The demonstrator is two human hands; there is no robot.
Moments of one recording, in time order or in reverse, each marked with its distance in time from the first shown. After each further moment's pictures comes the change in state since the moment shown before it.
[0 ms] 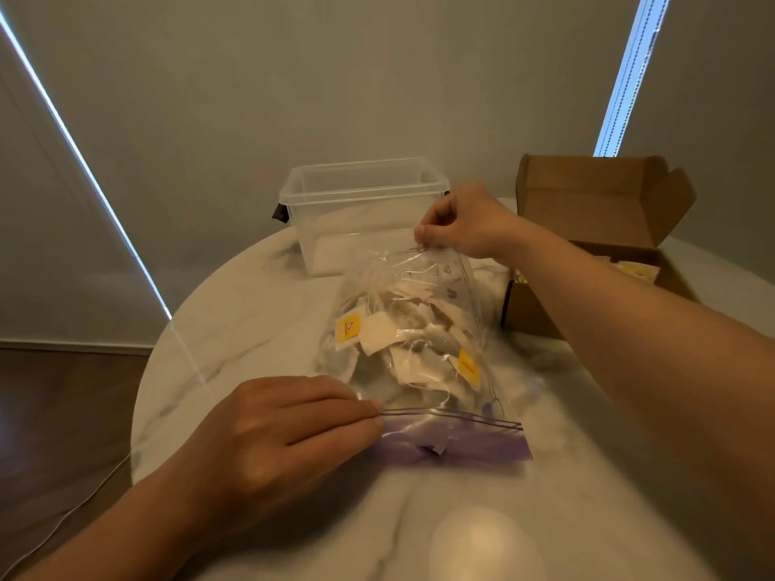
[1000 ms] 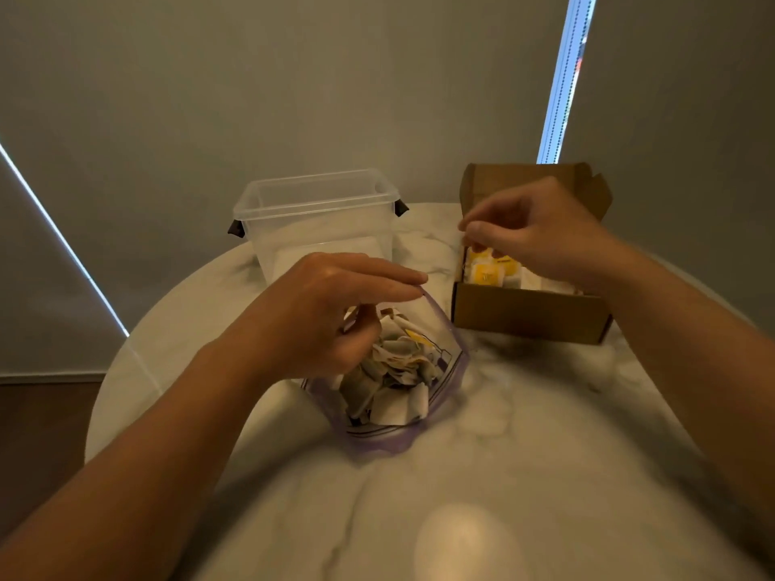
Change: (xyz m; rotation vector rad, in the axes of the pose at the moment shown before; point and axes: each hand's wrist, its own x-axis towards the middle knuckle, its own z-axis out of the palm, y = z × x) left_hand 0.105 -0.036 0.013 -0.302 -0.132 -0.155; right_hand -0.110 -0.004 -0.070 -0.036 0.226 -0.025
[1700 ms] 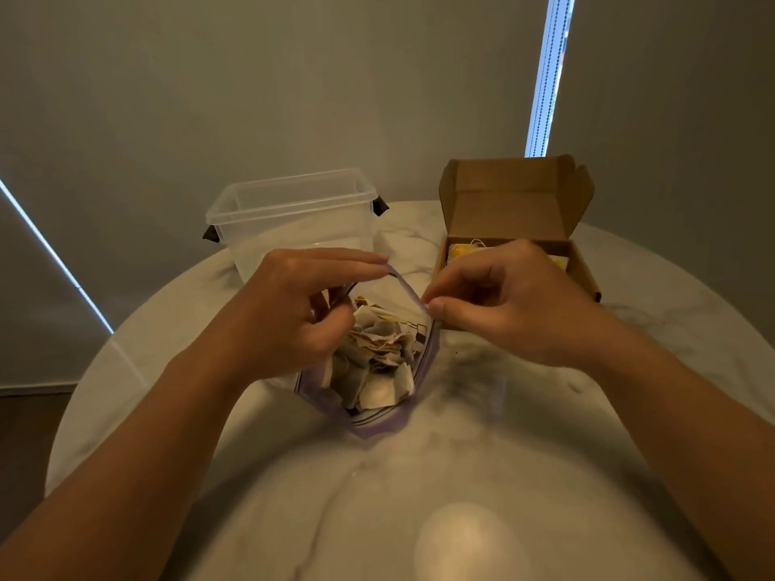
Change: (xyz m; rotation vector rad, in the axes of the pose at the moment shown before) left_hand 0.008 -0.011 0.013 -0.017 0.088 -0.153; right_hand -0.058 -0.010 0.018 0.027 -0.107 -0.136
